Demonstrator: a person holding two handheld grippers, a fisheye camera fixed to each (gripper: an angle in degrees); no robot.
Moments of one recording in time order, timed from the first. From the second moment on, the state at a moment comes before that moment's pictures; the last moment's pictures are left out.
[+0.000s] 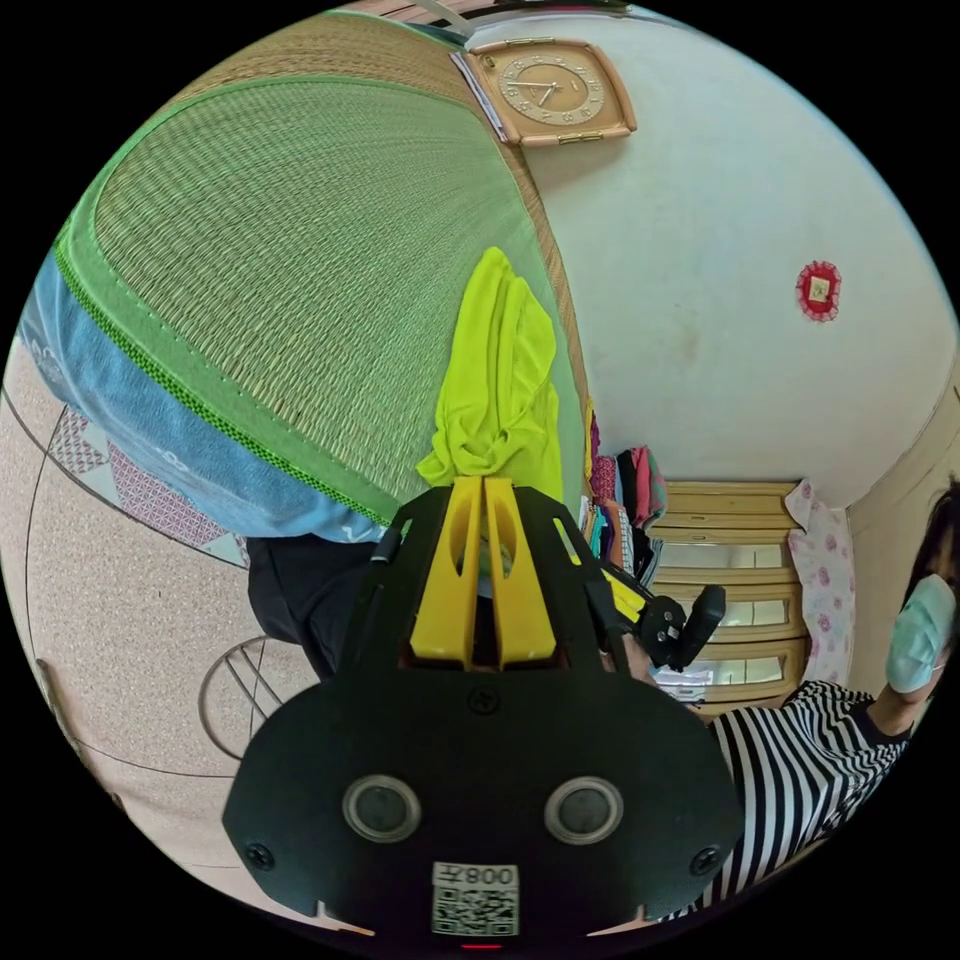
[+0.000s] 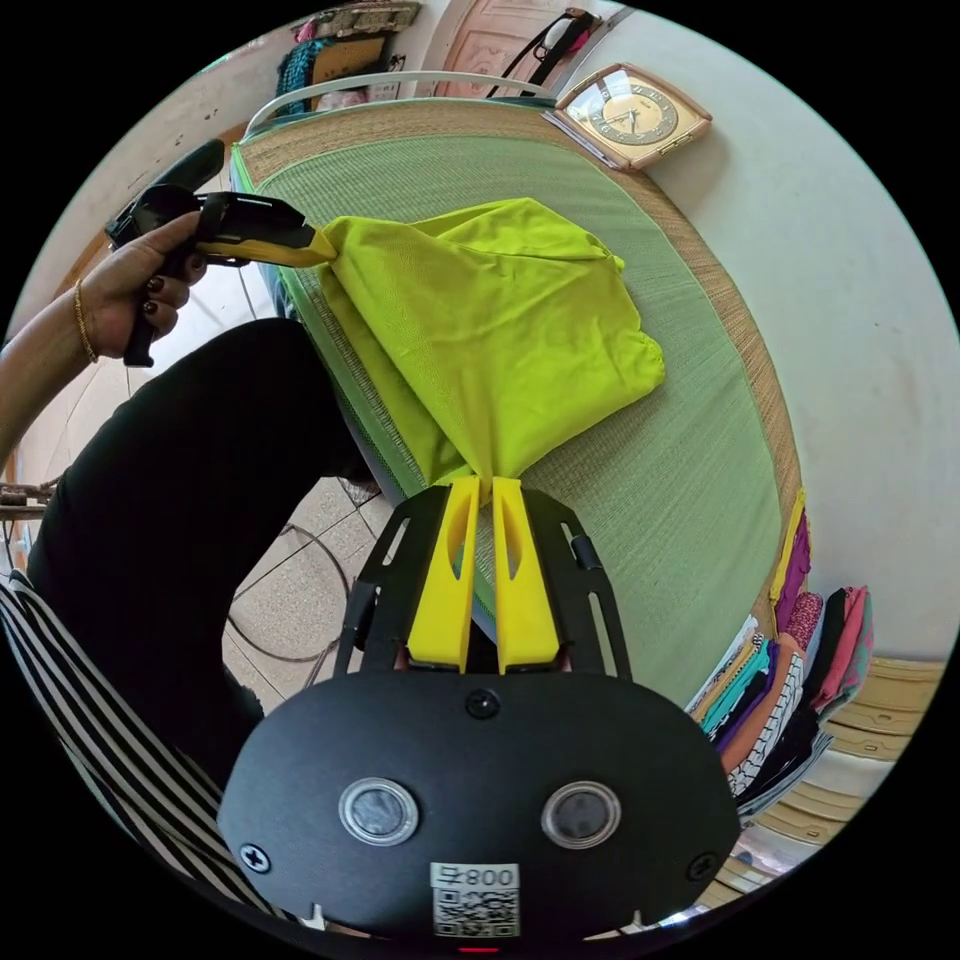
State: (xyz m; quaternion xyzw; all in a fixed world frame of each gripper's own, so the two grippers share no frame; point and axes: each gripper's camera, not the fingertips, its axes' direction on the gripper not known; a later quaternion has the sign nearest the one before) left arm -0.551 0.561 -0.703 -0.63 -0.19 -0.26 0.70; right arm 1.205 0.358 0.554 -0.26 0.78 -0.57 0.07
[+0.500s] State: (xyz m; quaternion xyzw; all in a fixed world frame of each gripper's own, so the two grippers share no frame) left arm -0.523 0.576 -0.700 -0.65 -0.23 -0.23 0.69; right arm 1.214 0.341 0.523 -0.28 0.79 -0.54 0.07
